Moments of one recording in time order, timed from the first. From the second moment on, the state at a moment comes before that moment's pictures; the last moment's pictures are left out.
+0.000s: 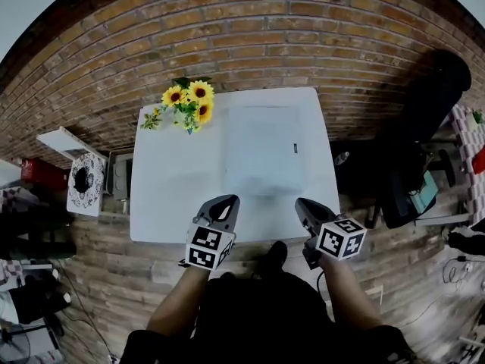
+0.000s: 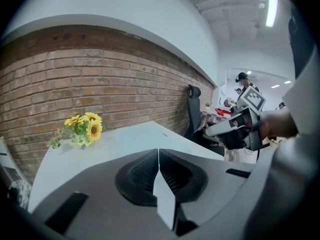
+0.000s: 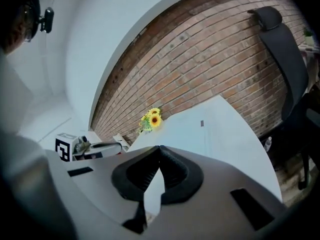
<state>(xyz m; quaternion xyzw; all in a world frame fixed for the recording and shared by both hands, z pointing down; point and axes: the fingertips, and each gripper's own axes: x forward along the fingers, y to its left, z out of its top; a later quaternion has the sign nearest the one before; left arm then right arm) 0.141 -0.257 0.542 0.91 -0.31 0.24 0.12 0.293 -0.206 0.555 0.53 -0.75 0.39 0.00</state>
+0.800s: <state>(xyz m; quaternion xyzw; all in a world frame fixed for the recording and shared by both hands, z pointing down) 0.193 -0.267 0.629 0.87 -0.20 0.45 -0.01 0.315 -0.232 0.626 0.51 -0.73 0.44 0.07</state>
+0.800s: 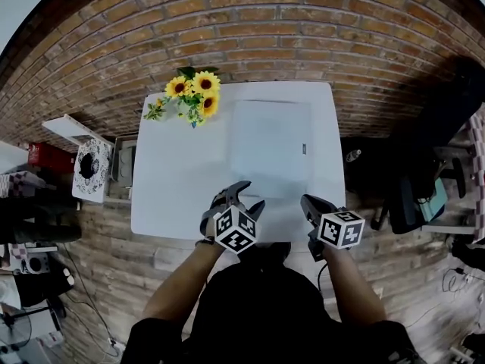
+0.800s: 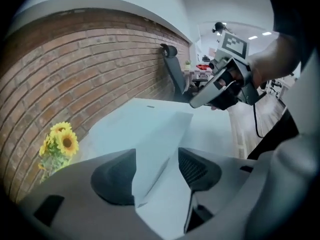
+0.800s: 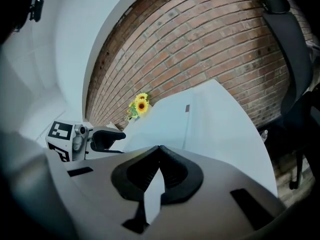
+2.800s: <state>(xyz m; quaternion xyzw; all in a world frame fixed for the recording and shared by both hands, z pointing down) 0.214 -0.263 0.618 0.88 -0.19 0.42 -0.05 0.324 -0.240 0.663 0.51 -0.72 0.46 0.11</state>
